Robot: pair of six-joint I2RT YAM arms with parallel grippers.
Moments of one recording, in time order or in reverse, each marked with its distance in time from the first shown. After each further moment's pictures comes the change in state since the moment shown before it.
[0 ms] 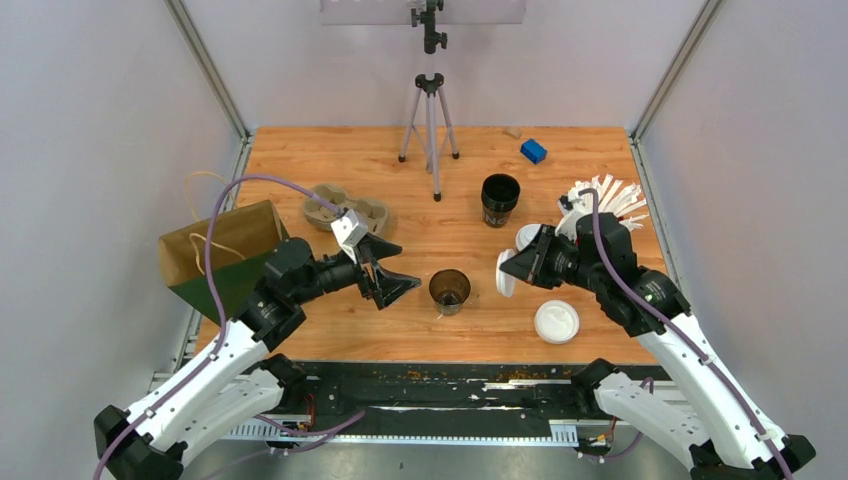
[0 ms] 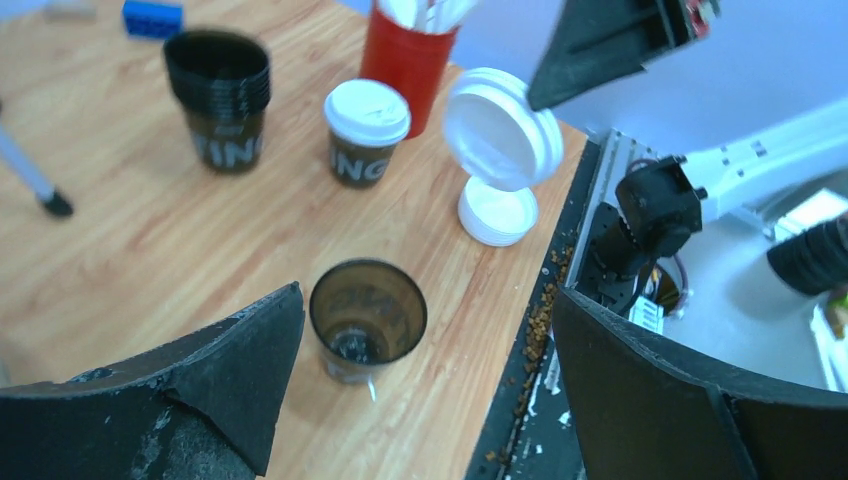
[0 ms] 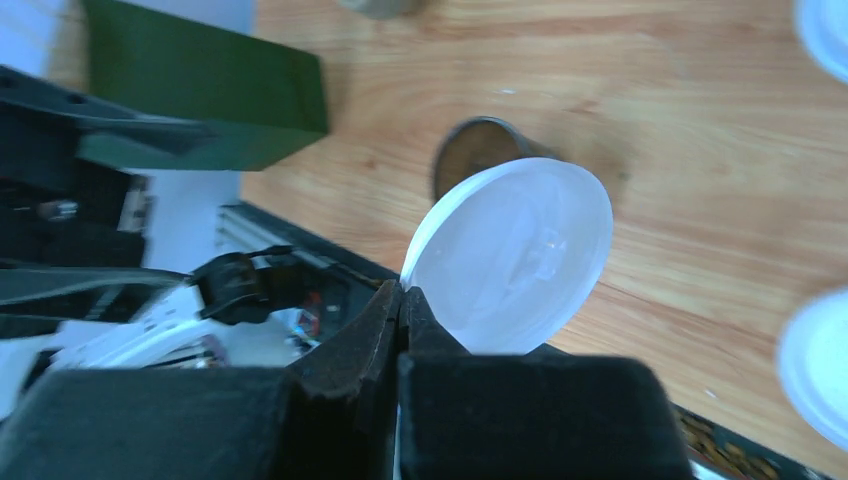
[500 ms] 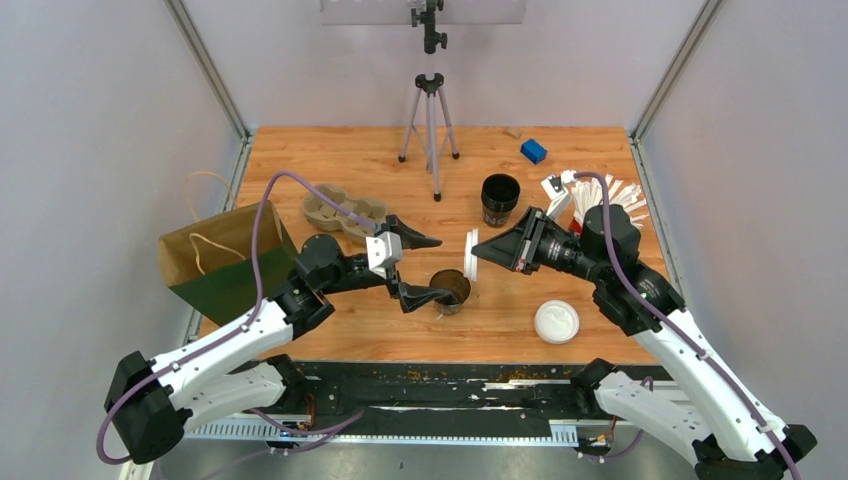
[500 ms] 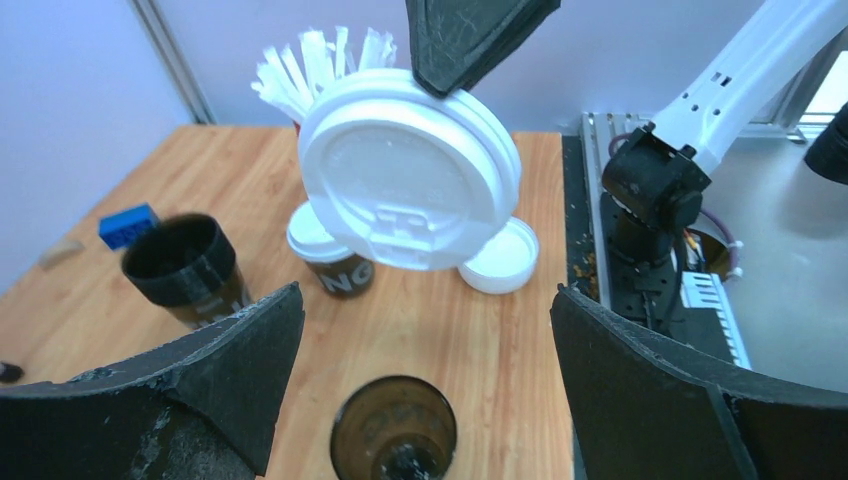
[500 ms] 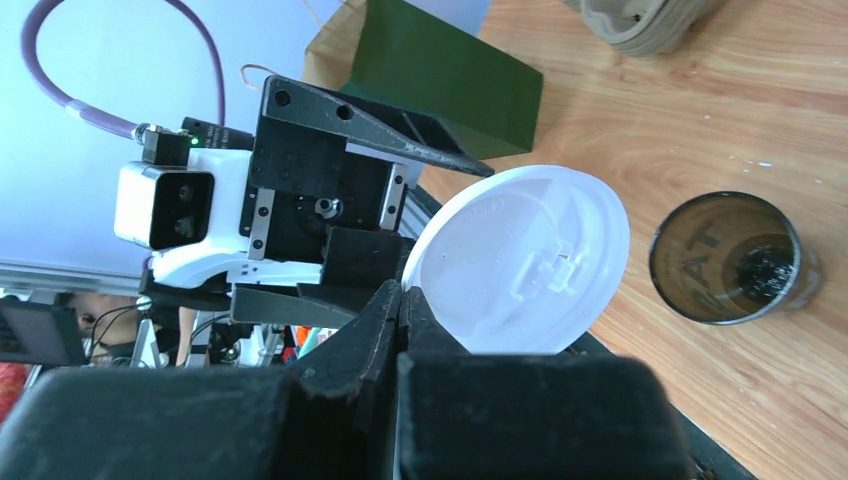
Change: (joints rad) left arm -0.172 0.217 0.003 0.370 0.115 0.321; right arm 0.051 0.018 0.000 0.386 -0.248 0.160
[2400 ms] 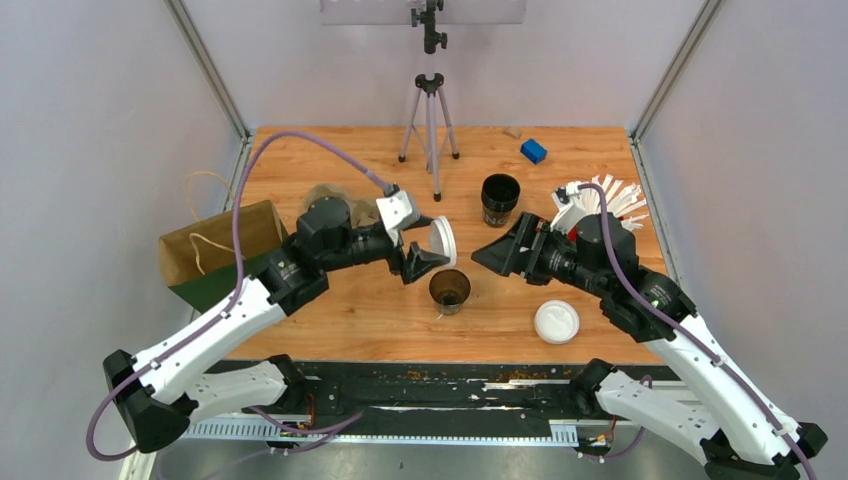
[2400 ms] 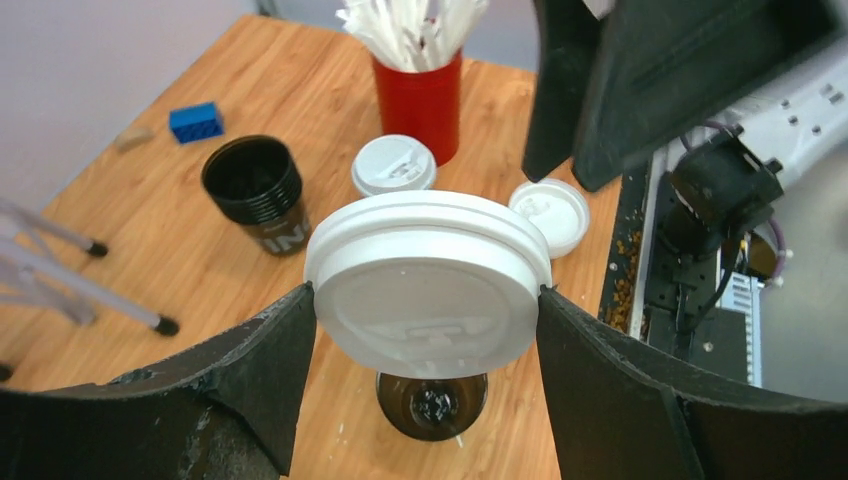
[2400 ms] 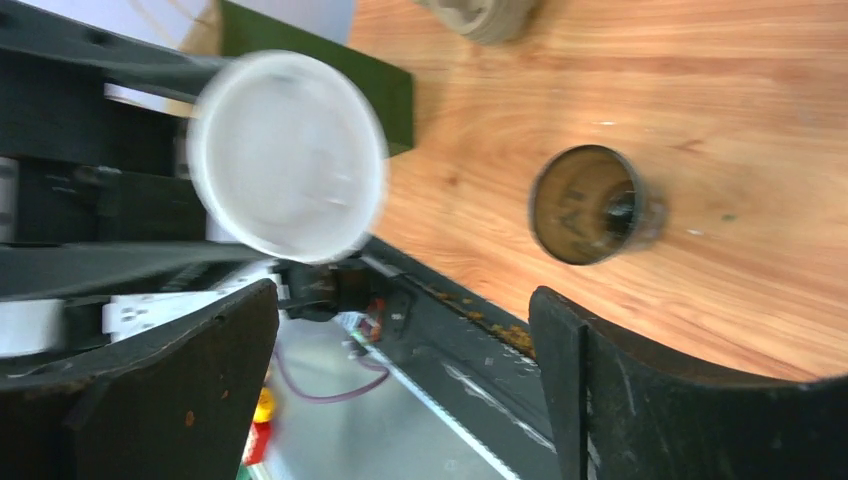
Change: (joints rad) left arm -0.018 0.066 0.315 -0.438 -0.167 0.072; right arm 0.103 -0.017 0.054 -0.216 0.256 -0.034
